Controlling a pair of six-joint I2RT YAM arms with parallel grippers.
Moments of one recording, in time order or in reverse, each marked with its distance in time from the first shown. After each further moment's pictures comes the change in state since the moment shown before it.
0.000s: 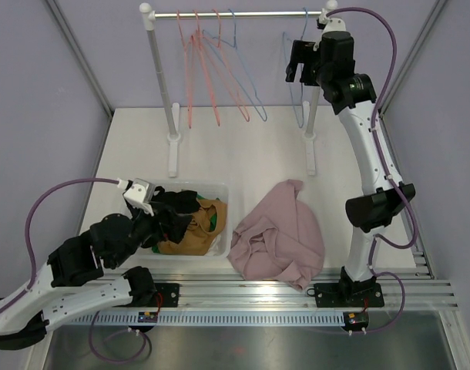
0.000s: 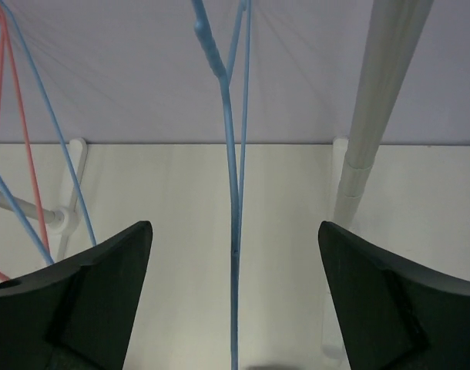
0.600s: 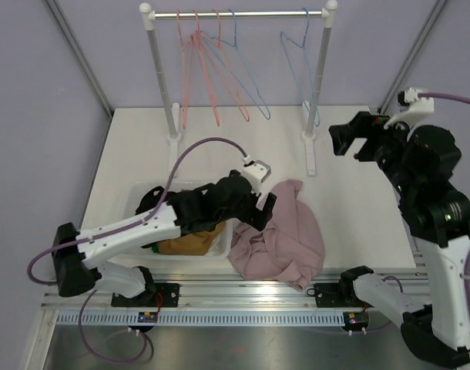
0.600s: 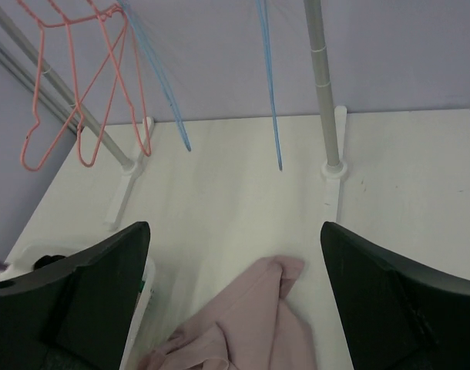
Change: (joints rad) left arm -0.018 0.827 0.248 0.312 0.278 0.061; right arm 0.000 -0.912 -0.728 -0.009 -0.056 0.031
